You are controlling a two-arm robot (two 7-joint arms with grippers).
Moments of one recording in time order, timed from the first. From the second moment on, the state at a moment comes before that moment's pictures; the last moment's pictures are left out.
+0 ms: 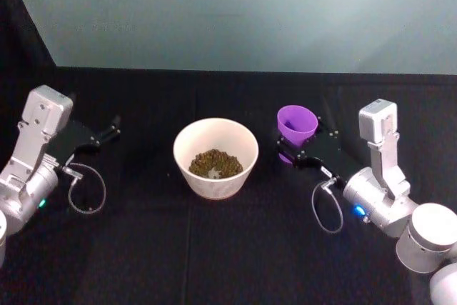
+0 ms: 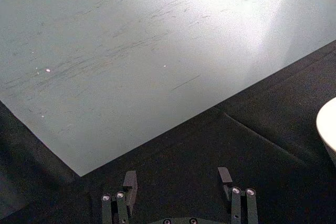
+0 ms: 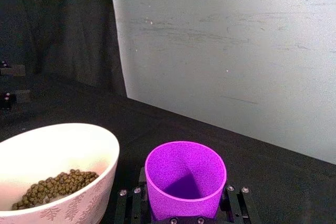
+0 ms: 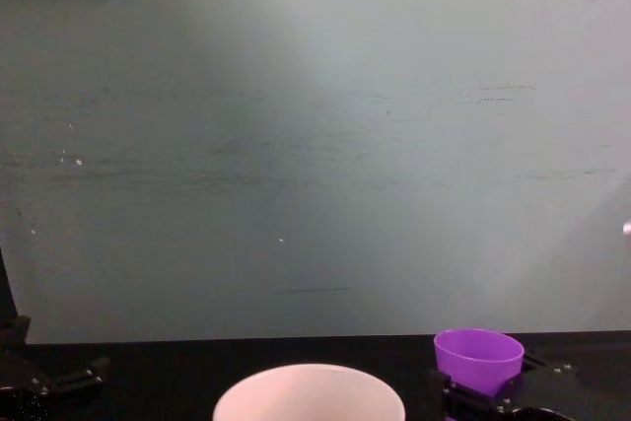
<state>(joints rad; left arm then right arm) -0.20 0.60 0.45 -1.41 -0.25 -0.12 0.03 0.29 0.19 -0.23 -1.09 0.17 -0.26 0.49</state>
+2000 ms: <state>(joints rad) -0.20 0.60 0.45 -1.41 -0.25 -0.12 0.03 0.15 0.23 -0.17 -1.37 0.16 -0.25 0.17</state>
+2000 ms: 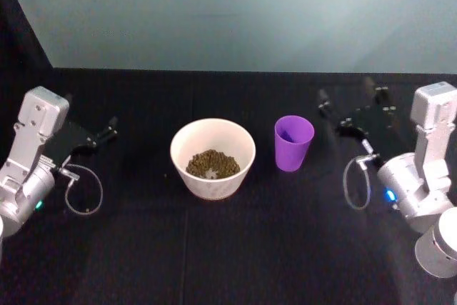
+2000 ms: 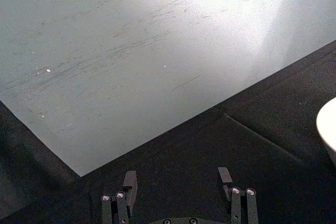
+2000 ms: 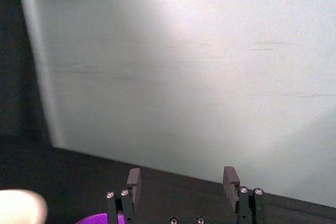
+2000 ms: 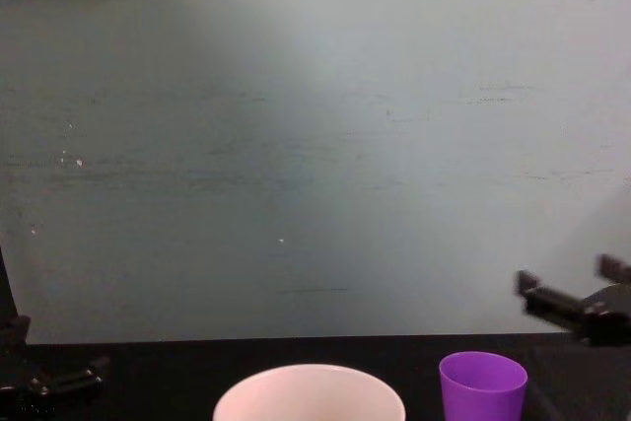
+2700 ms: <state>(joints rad) -0.20 0.60 0.45 -1.41 -0.25 -0.12 0.03 0.20 0.25 -0.15 -1.23 0.01 -0.20 0.15</state>
